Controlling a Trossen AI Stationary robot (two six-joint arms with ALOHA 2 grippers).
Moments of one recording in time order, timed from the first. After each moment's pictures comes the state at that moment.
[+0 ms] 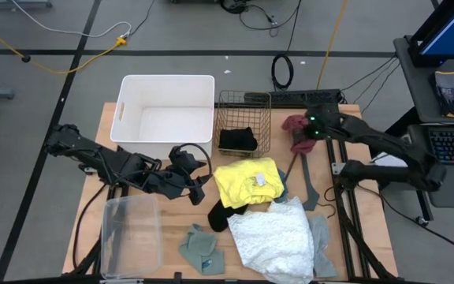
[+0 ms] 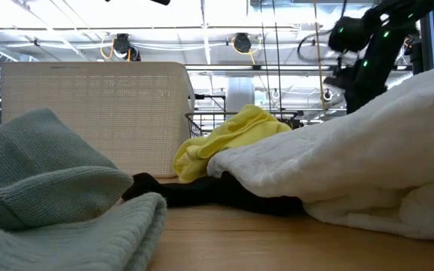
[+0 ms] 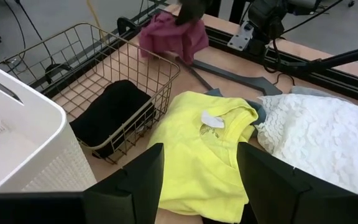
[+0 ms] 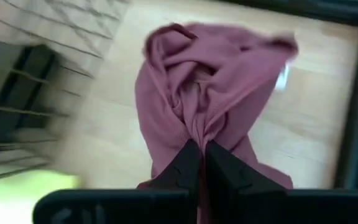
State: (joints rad) left arm -0.38 1.38 1.29 -0.62 -0.67 -0.62; right arm -0.67 0.96 0.73 -0.77 0.17 0.60
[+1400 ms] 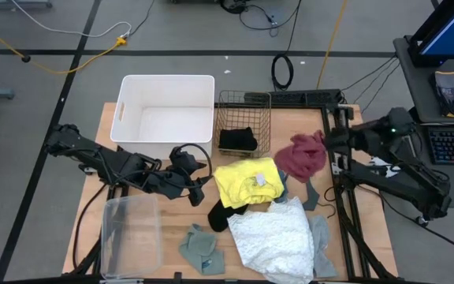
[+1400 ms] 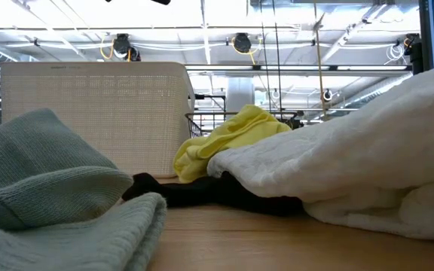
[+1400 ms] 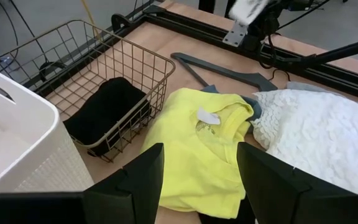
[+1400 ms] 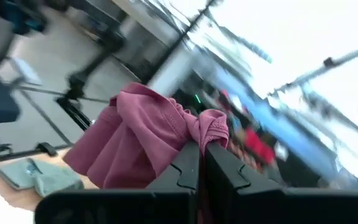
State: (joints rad) left arm -0.38 1.38 1.29 -0.62 -0.65 -0.61; right arm -0.67 0.49 0.73 0.17 -1.07 -0.39
